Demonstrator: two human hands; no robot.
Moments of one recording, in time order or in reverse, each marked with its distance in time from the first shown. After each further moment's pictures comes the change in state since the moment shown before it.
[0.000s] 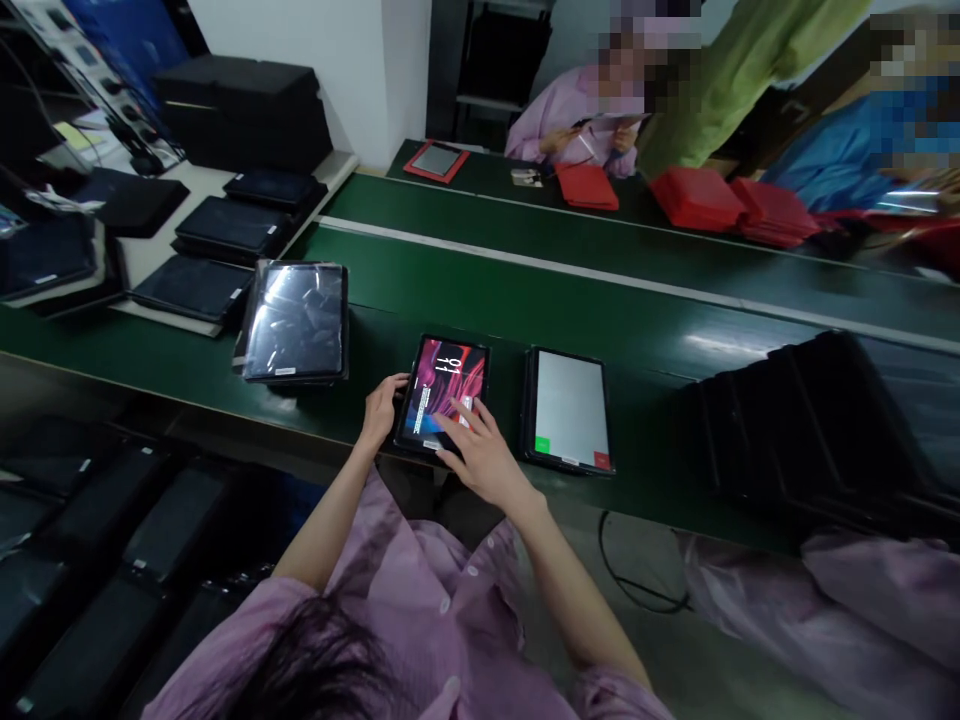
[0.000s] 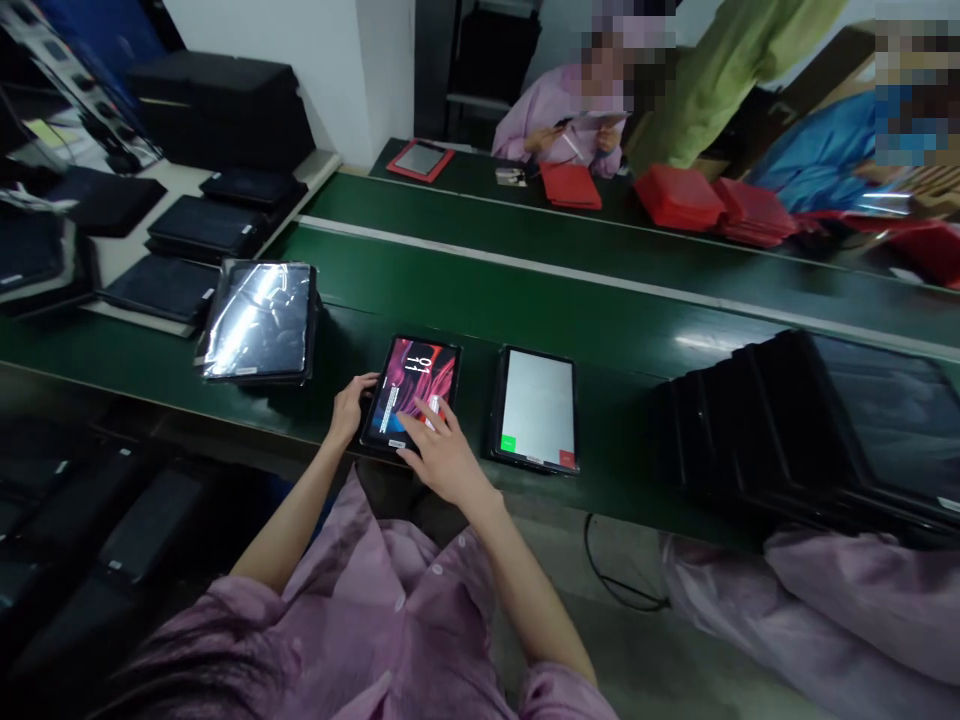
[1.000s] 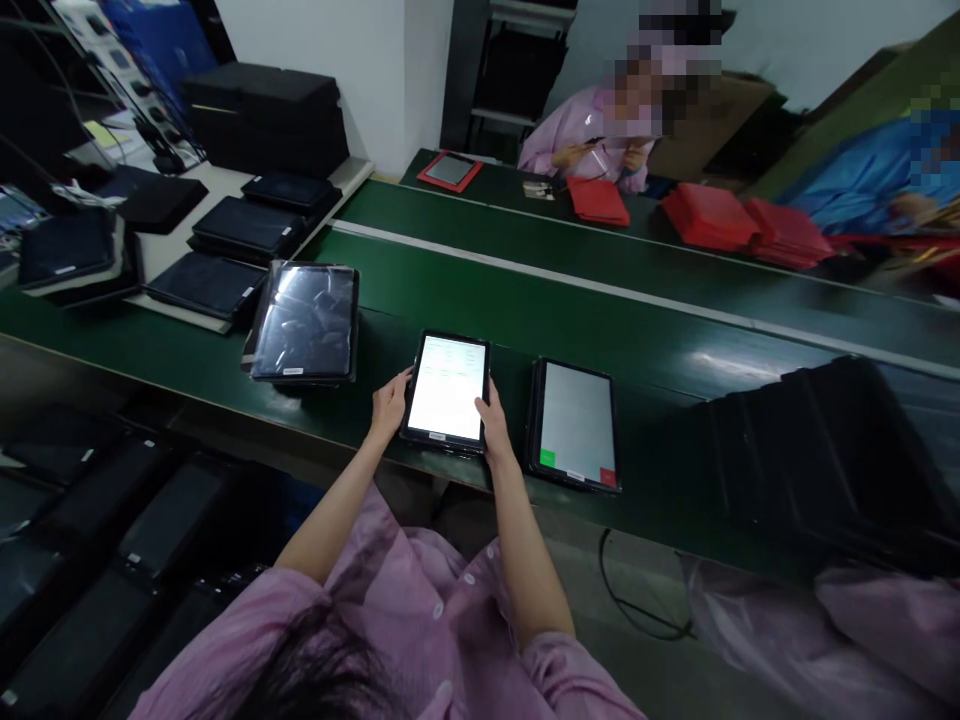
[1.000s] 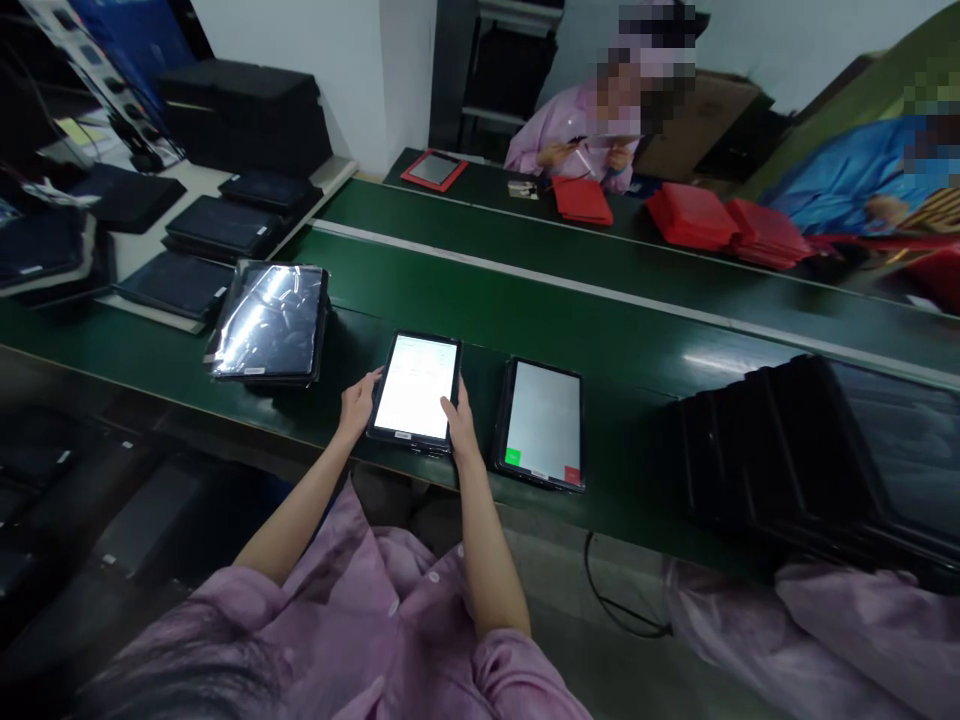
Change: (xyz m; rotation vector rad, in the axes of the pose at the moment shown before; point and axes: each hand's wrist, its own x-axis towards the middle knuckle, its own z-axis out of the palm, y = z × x) left_hand 0.015 0.003 0.012 0.119 0.091 -0.067; right_hand 0.036 0.087 0.062 1.005 0.374 0.574
